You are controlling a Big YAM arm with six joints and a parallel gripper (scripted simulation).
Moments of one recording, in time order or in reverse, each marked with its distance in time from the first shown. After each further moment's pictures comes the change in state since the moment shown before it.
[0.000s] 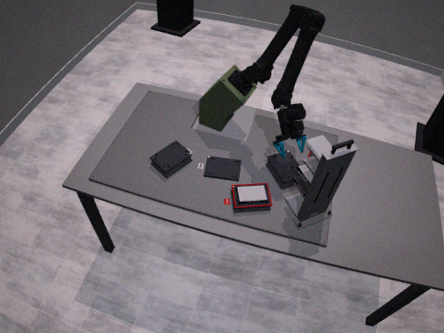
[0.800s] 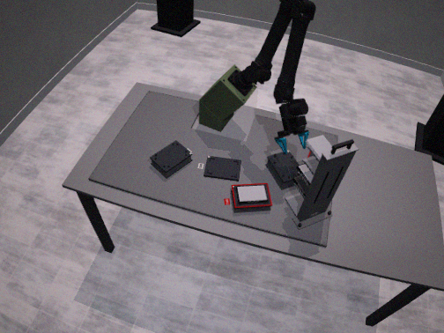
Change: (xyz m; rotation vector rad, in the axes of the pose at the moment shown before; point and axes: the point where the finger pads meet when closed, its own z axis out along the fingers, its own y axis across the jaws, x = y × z) arm -0.027 0.000 -0.019 -0.002 0.001 0.002
